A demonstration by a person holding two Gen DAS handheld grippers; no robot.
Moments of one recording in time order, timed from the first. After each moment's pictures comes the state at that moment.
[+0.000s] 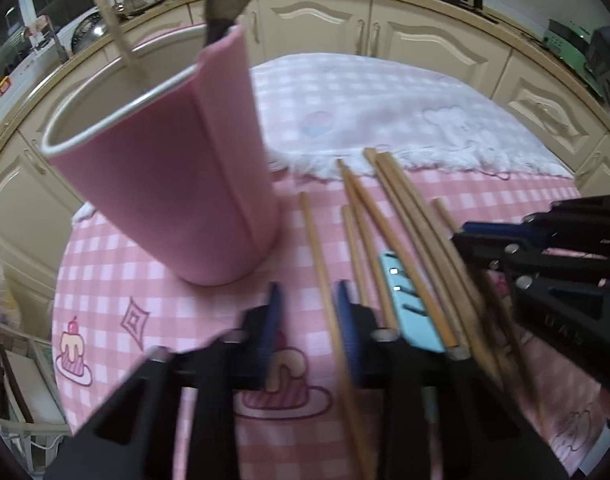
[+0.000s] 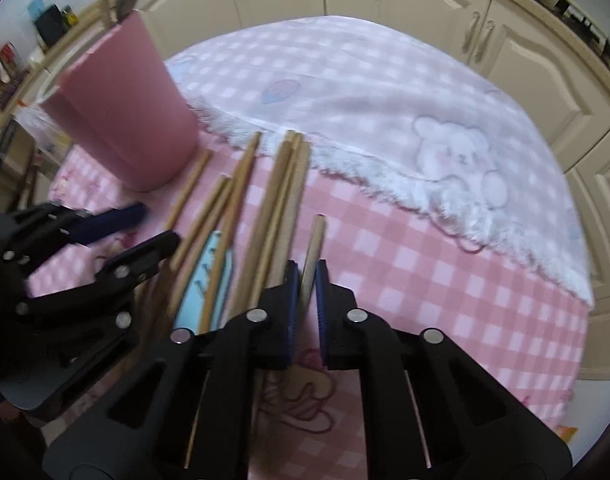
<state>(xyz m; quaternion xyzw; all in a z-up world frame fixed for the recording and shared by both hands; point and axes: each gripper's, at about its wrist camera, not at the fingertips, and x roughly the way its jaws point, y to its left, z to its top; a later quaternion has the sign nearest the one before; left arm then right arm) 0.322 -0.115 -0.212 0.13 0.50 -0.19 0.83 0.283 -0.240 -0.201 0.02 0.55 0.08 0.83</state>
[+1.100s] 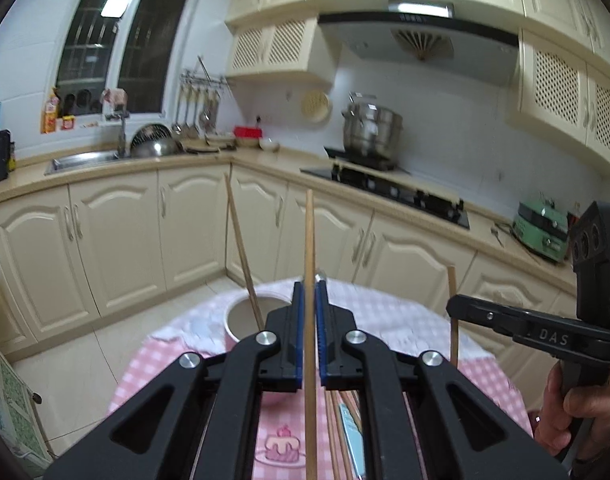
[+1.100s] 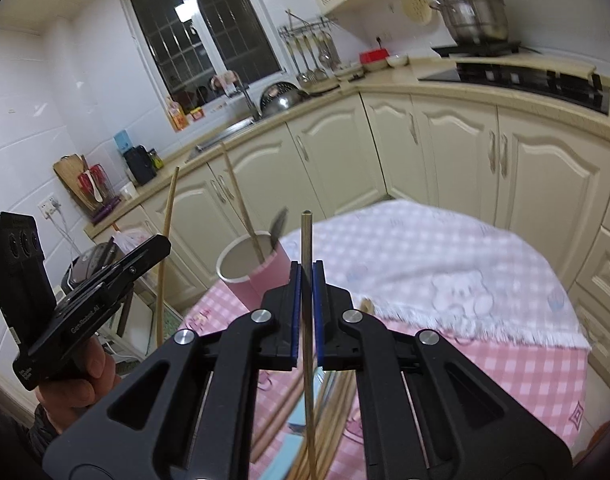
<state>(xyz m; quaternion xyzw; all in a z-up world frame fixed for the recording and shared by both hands) 0.245 -0.036 -0.060 -0.05 0.20 -0.19 0.96 0.224 -0.280 -0.065 0.15 0.28 0.18 0.93</state>
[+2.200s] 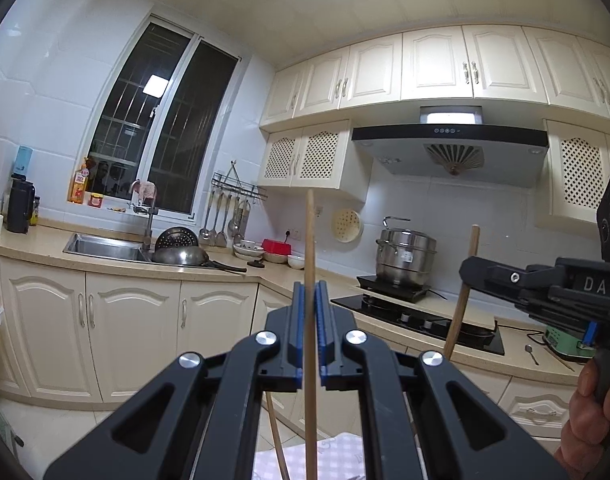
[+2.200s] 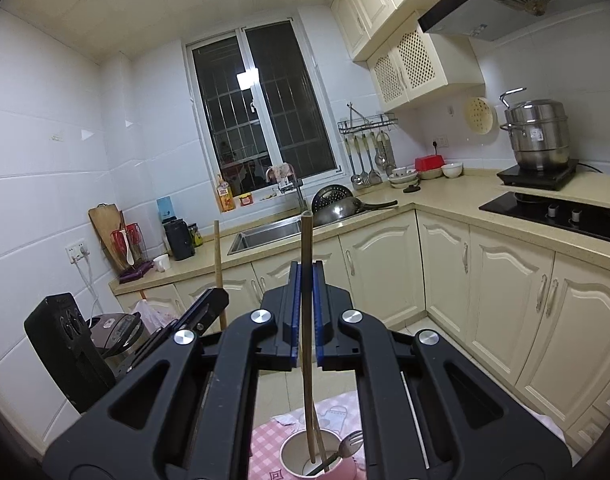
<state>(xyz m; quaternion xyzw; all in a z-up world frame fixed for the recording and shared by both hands) 0.326 -0.019 0.031 -0.10 0.01 -0.13 0.99 0.311 -0.235 0.076 0.12 0.11 0.23 0.96</state>
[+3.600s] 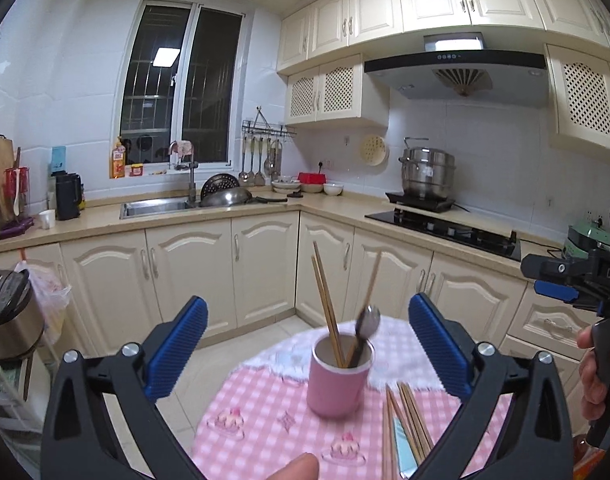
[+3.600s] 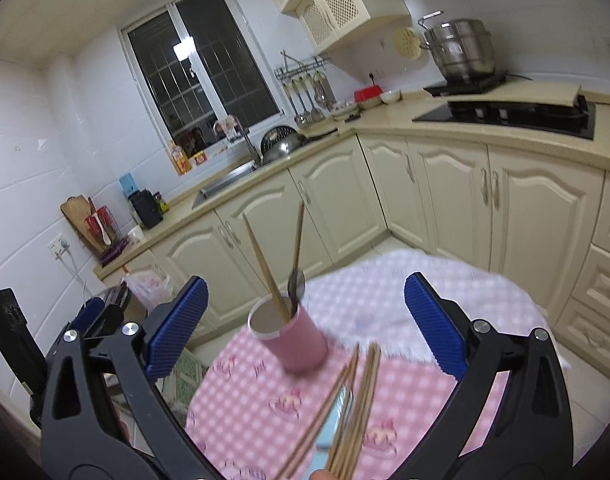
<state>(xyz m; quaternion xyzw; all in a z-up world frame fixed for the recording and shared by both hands) 0.173 0.005 -0.006 -0.02 0.14 -0.07 0.99 0.203 -0.298 -0.004 0.18 0.24 0.15 0.94</state>
